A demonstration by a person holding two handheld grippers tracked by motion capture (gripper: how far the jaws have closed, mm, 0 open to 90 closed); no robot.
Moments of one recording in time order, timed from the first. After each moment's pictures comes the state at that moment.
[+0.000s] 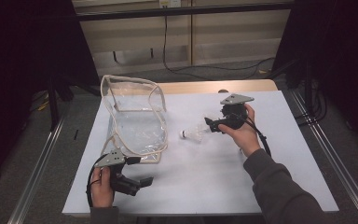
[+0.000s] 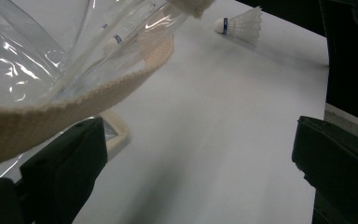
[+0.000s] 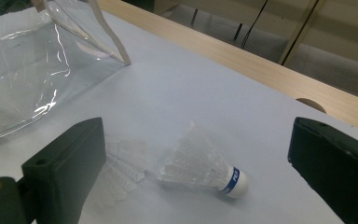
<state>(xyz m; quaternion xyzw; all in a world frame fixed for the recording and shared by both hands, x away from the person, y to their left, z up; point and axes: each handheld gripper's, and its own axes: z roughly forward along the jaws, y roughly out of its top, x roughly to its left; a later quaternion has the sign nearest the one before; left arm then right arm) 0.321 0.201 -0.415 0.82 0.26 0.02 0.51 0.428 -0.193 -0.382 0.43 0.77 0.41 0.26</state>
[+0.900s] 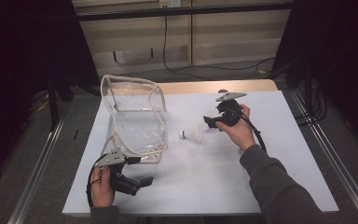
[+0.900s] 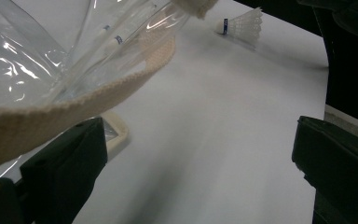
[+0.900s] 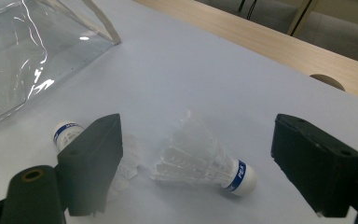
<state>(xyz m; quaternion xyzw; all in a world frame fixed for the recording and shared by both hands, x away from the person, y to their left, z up) 0.322 0.202 -0.414 0.82 0.26 0.02 0.51 0.452 -0.187 -0.394 0.45 0.78 0.37 0.22</state>
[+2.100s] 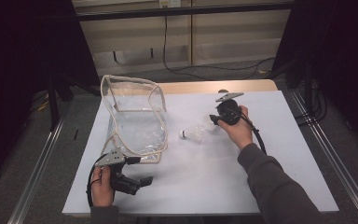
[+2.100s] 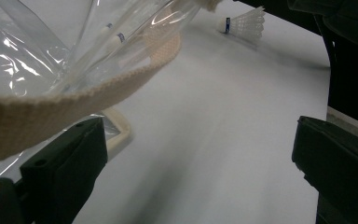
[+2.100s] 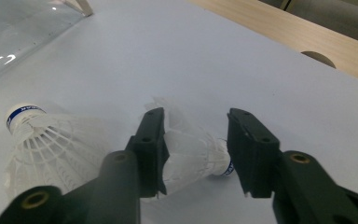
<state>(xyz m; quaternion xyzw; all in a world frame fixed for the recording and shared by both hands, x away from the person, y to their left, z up) 0.324 0.202 -0.417 0.82 0.26 0.02 0.51 0.463 -0.194 -0.406 0.47 0.79 0.33 0.23</state>
